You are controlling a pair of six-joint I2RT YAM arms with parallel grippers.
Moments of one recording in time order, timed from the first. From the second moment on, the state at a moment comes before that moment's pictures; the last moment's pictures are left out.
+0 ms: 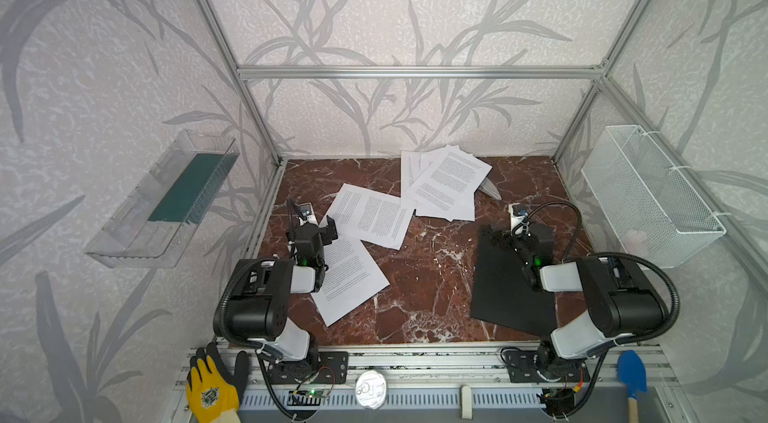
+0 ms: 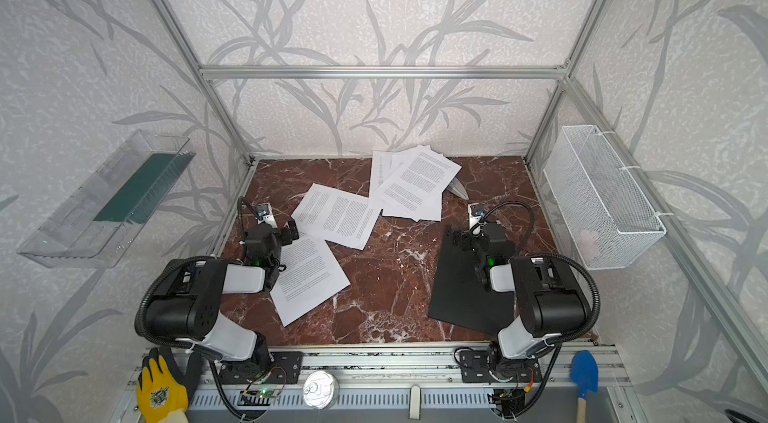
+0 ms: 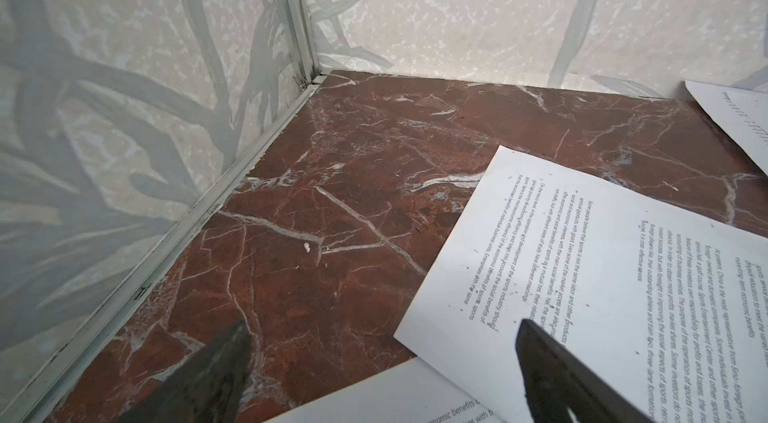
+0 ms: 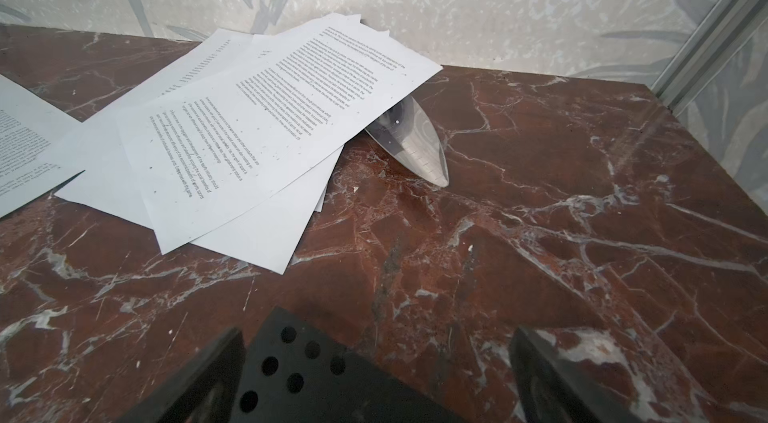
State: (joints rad) left arm 0.01 1.56 0.37 0.88 -0.29 -0.05; right arm 0.05 1.58 0.36 0.87 -0.12 -0.06
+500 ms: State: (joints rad) left arm 0.01 1.56 0.37 0.88 -0.29 -0.05; right arm 0.05 1.58 0.36 0.87 -0.12 -0.06
